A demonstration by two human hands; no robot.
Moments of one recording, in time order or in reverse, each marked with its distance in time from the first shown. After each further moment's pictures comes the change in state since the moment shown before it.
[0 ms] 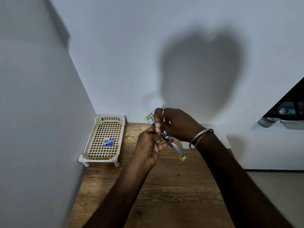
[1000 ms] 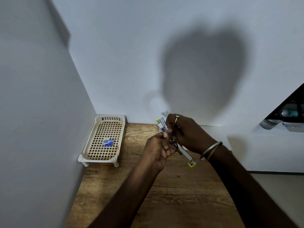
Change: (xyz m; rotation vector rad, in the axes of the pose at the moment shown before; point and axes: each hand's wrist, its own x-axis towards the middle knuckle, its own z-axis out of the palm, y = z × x) left_hand 0.001 -0.014 0.014 -0.029 0.047 -0.140; right_hand -0.029 0.025 0.005 0.116 0.114 -0.072
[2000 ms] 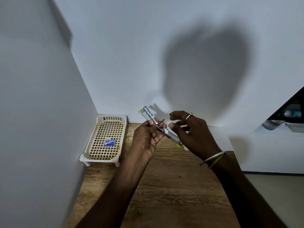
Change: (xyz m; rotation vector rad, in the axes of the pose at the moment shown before) left_hand 0.016 0.035 -0.012 -0.072 0.040 0.201; right_hand -0.012 -0.005 0.008 0.117 0.284 0.178
